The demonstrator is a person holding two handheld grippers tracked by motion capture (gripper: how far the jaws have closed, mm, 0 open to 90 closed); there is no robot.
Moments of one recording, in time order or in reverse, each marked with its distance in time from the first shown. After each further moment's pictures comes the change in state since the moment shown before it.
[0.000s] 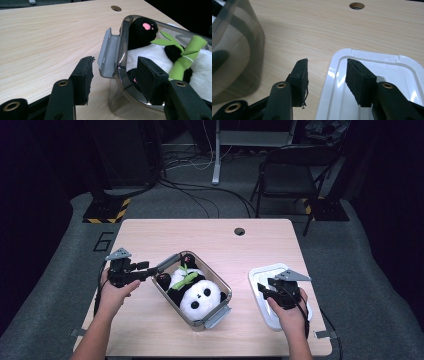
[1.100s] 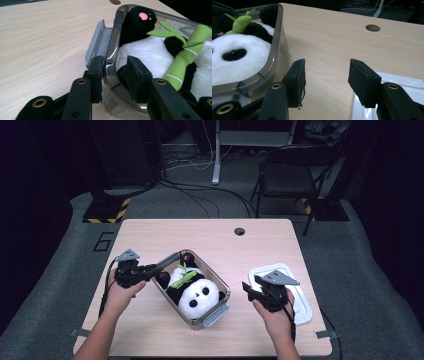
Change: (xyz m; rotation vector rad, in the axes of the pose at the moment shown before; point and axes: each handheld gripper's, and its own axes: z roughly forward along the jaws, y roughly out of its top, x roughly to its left) left arm -0.010 -0.003 0.016 0.045 0.008 0.042; right arm 0.051 0.017 -0.006 -0.113 0.040 -0.031
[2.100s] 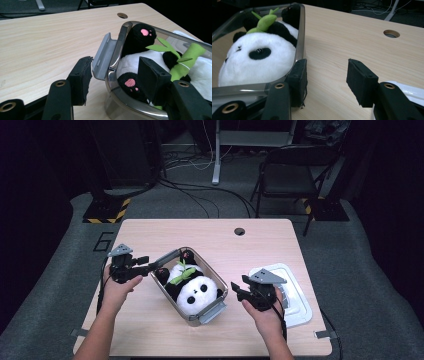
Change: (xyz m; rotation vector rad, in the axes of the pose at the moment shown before) left arm 0.011 0.012 -0.007 -0.076 0.042 -0.035; right arm 0.025 0.008 0.016 0.011 0.065 -0.050
